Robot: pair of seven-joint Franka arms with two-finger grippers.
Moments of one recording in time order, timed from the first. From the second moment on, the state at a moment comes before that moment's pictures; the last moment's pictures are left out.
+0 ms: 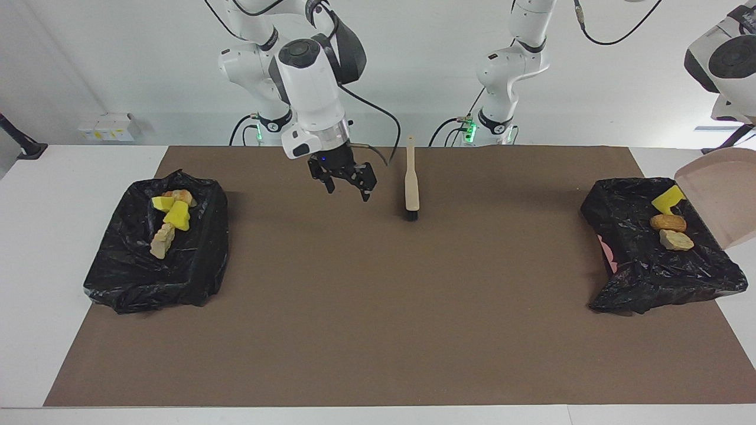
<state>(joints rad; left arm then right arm) 0.28 0.01 0.01 -1.76 1.06 2.01 1.55 0.28 0.06 0.14 -1.81 0.06 2.05 0.81</state>
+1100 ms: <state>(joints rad) -0.02 -0.02 -0.01 -1.77 0.40 1.55 0.75 0.09 -0.03 0.07 -1.45 -0.03 1.43 0.44</state>
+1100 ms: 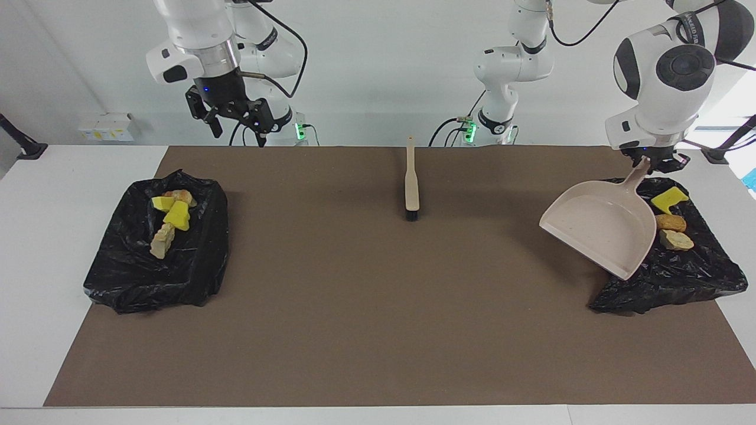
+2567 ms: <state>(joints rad) -0.54 0.23 -0.04 -1.79 -0.01 1.94 -0.22 0.08 -0.03 0.00 -1.46 -0.03 1.41 0.30</state>
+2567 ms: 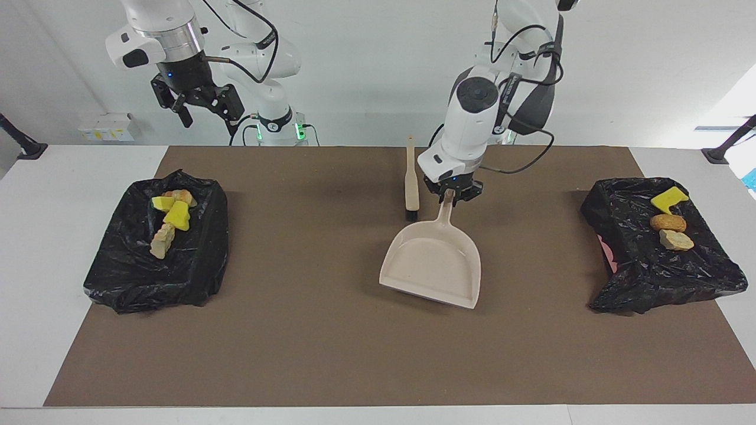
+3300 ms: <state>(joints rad) -0.58 0.30 -0.04 -1.80 -0.03 2.08 -0.41 0.07 -0.03 -0.01 -1.46 -0.03 1.41 0.26</state>
